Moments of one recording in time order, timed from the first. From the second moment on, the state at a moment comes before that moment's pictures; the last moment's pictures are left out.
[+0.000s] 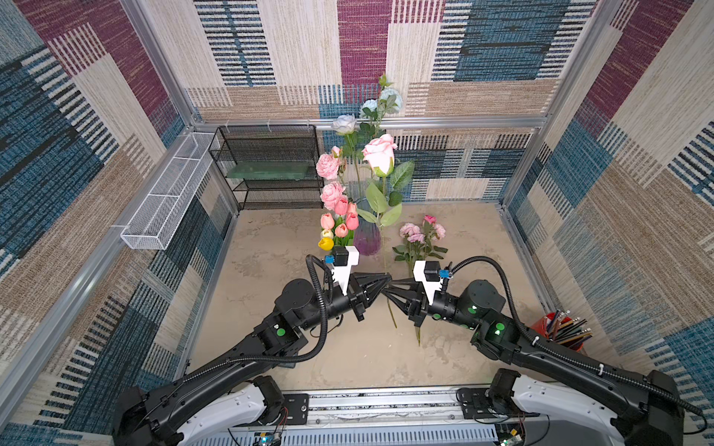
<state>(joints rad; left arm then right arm) -0.89 0.93 0.72 0.35 0.28 -0.46 0.89 0.93 0.65 0.37 -0.33 0.14</state>
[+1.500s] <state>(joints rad) -0.89 0.23 0.74 -0.77 0.19 -0.18 0.49 1.41 0.68 -0.03 -0.37 0.62</state>
